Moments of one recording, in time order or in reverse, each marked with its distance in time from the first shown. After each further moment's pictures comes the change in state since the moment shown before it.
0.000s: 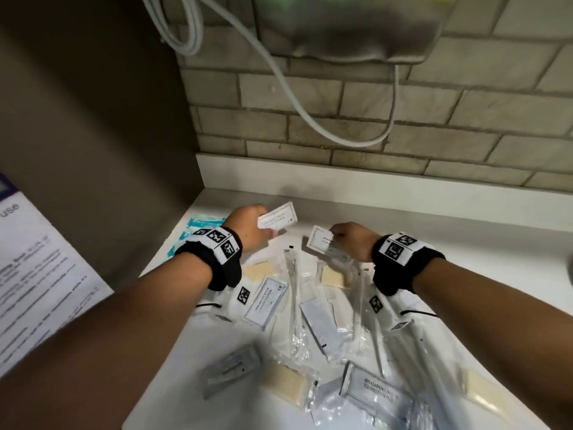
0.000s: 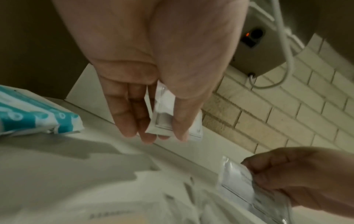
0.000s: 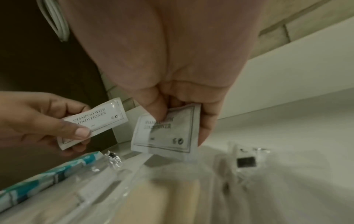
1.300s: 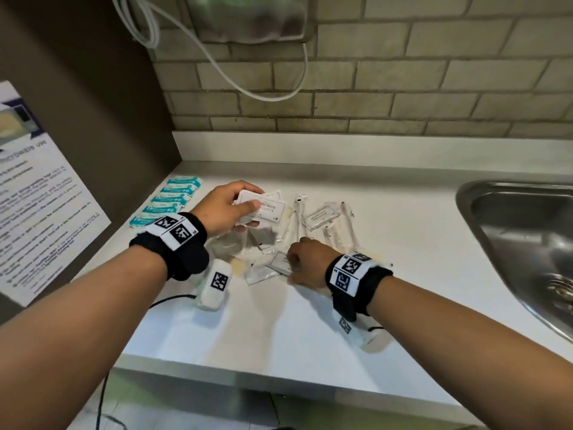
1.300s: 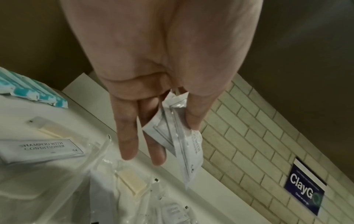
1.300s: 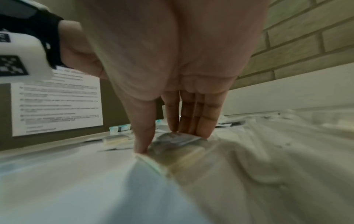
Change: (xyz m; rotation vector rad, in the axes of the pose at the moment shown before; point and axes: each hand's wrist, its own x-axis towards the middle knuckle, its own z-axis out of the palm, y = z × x) left_hand -0.203 0.112 0.034 -0.566 -0.074 0.013; right_hand -0.233 0.028 0.079 -0.202 -0.003 -0.161
